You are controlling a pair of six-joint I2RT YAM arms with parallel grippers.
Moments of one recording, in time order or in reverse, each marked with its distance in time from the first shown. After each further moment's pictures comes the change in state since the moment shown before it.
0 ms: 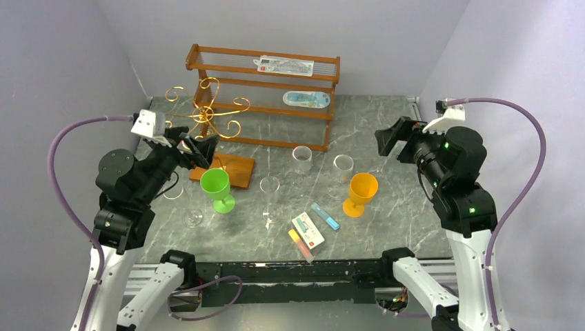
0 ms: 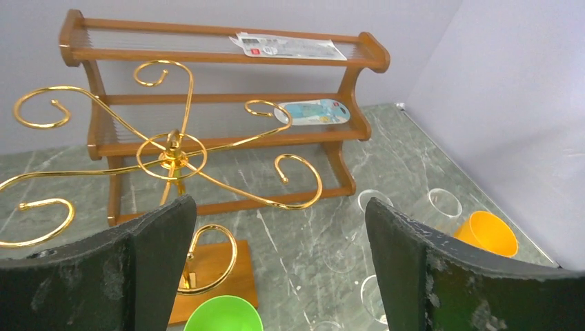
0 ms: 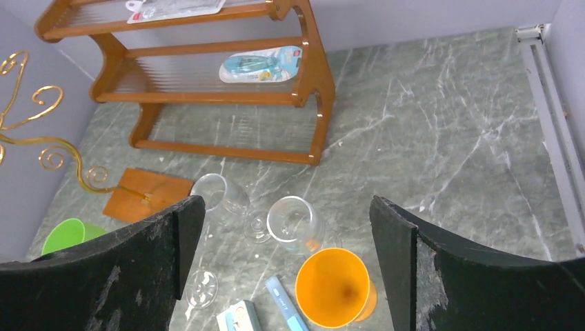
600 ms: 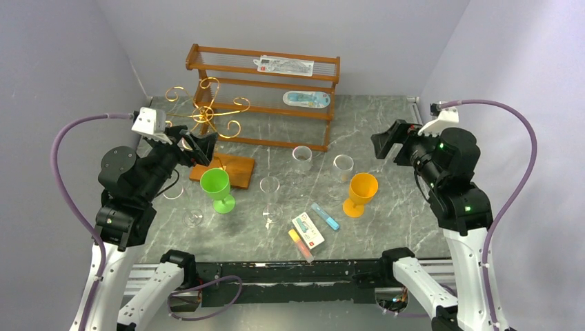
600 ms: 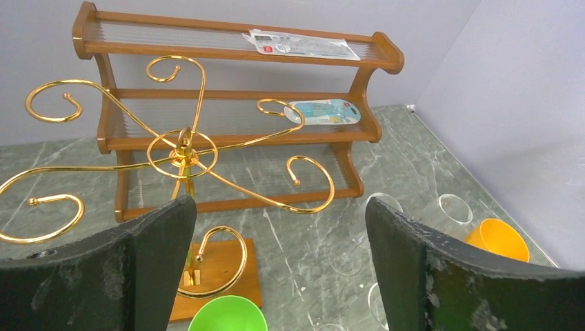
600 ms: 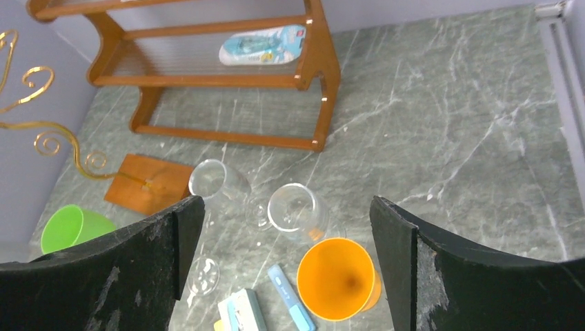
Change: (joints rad) left arm 0.000 0.008 0.000 0.006 -0.047 -0.002; right arm 0.000 -0.010 -0.033 0.007 -0.014 0.005
